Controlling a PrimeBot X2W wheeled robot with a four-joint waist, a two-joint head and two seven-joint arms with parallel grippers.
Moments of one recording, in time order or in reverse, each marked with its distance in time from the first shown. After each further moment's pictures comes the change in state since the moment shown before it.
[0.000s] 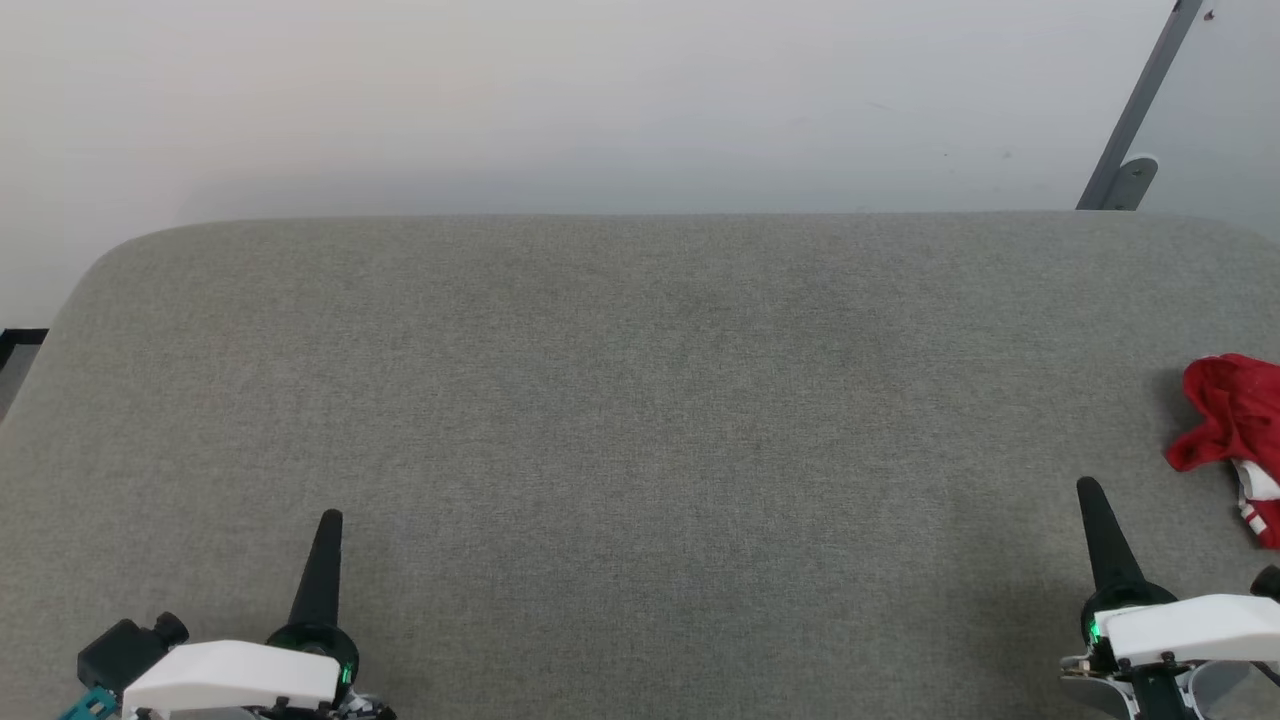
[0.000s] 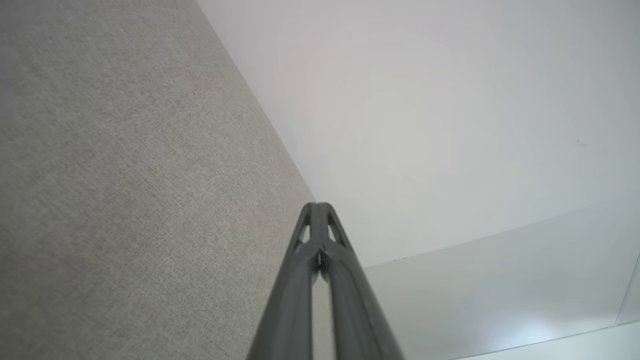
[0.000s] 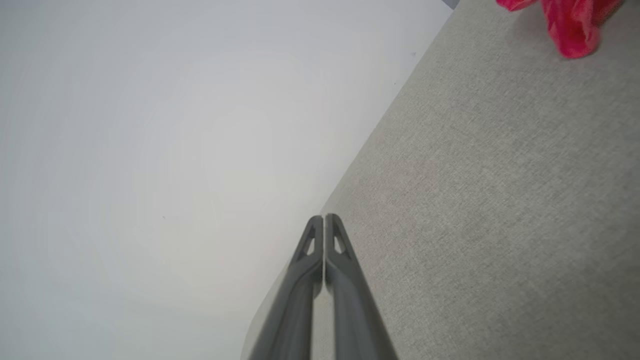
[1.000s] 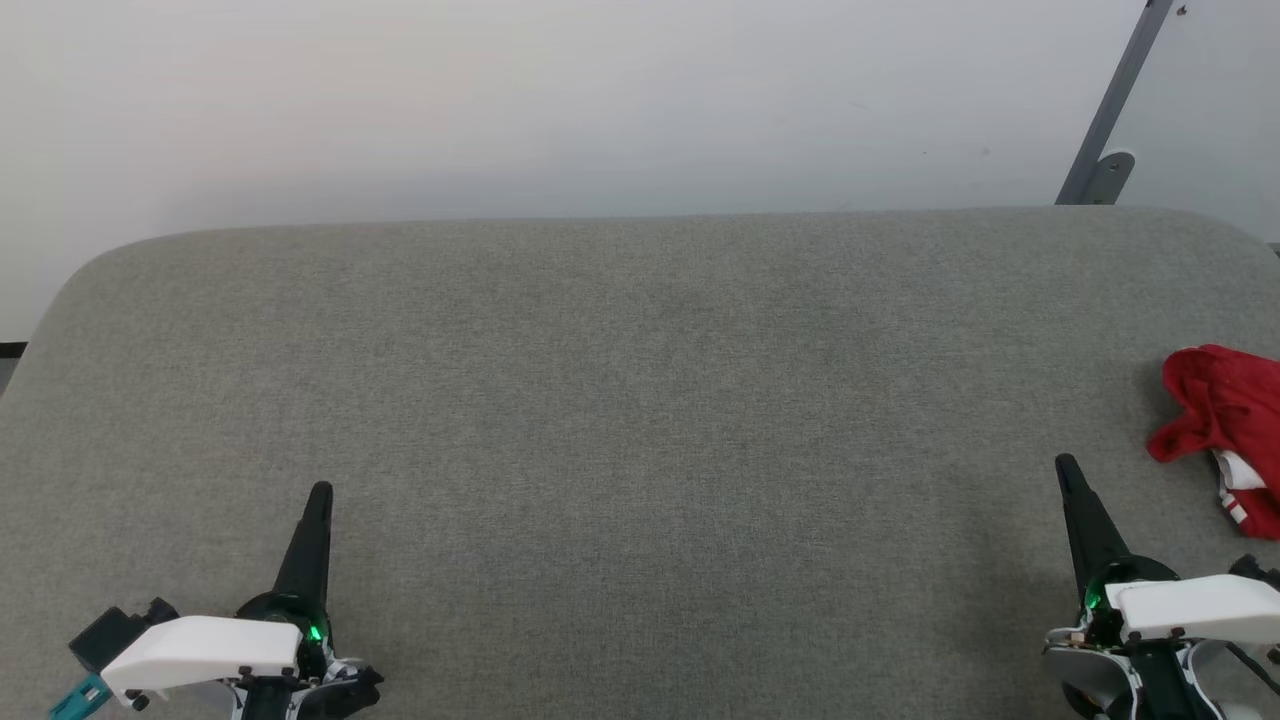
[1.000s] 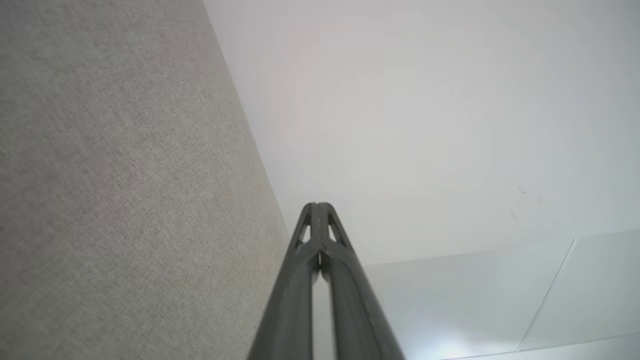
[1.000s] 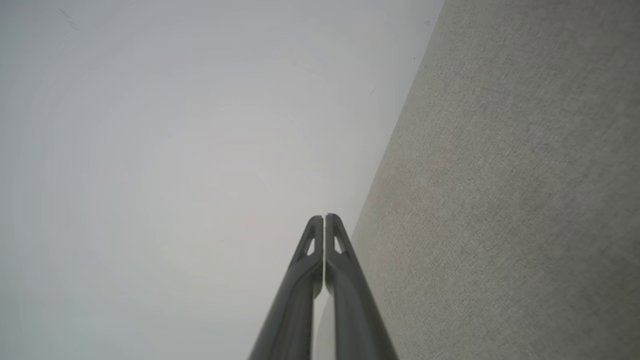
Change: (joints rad) left arm -0.059 -0.013 0.043 0.030 -0.232 0.000 0.073; right arm -0.041 0.022 0.004 0.012 0.249 0.000 0.062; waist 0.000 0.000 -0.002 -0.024
